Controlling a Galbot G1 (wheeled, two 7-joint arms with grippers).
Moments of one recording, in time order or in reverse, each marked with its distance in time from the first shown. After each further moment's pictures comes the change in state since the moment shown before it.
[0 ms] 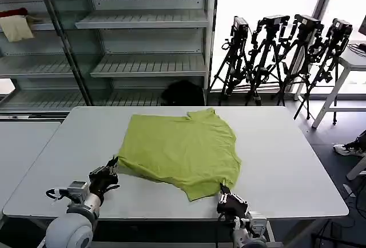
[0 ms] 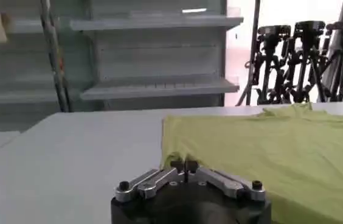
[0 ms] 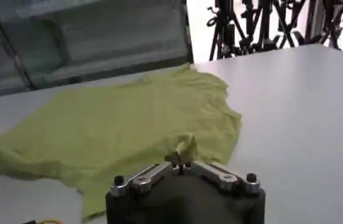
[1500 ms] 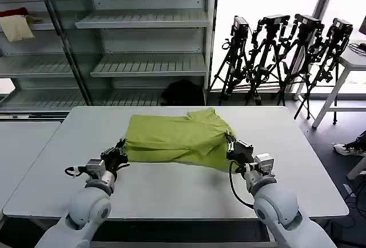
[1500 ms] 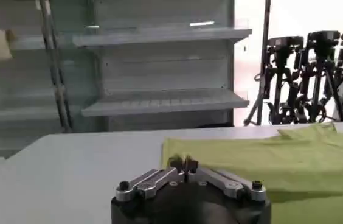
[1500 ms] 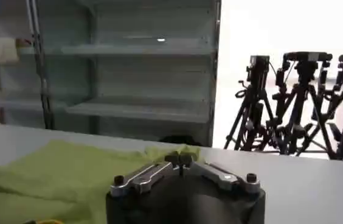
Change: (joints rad) left arm -0.320 -0.077 0.163 0.222 0.057 0.002 -0.052; right arm 0.410 -0.061 0.066 -0.322 0.014 -0.040 -0.317
